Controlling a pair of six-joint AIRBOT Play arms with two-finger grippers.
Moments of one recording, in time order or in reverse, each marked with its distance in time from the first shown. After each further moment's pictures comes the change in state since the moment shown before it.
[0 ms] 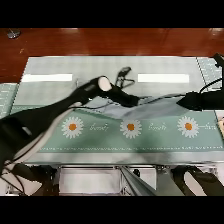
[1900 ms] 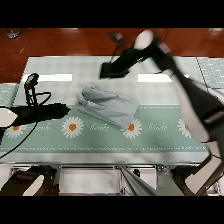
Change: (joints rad) left arm 0.616 1.079 -0.866 0.250 -0.072 -0.090; right arm 0.520 -1.048 1.045 0.124 0.006 0.076
